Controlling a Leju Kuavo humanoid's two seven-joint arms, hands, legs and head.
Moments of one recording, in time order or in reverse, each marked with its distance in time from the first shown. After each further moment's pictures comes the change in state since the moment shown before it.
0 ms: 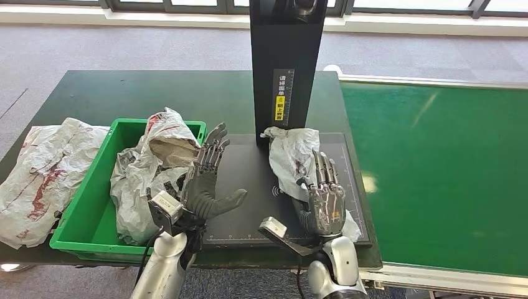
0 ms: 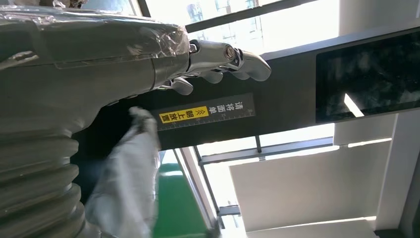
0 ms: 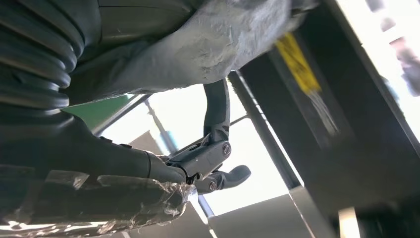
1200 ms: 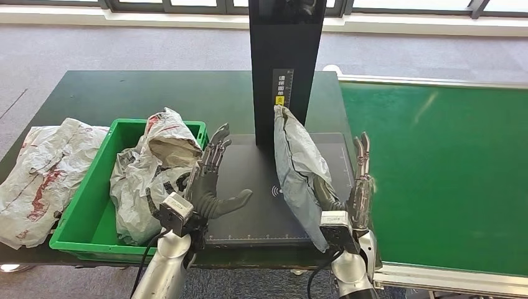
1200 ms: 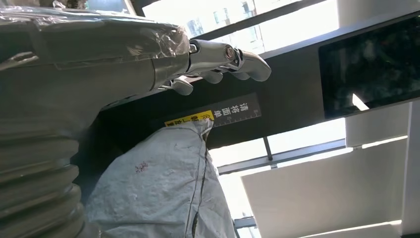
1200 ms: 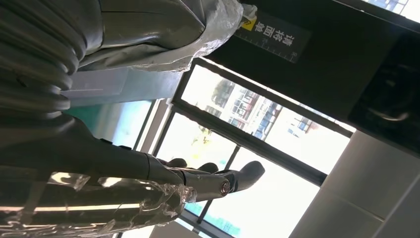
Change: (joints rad) left arm -0.003 -0.001 -0.021 0.002 -0.080 0.070 0.006; right arm 0.038 -0.002 -0.059 -0.240 -0.636 0.287 -0.267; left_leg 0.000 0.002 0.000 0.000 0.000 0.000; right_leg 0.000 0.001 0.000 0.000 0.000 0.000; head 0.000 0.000
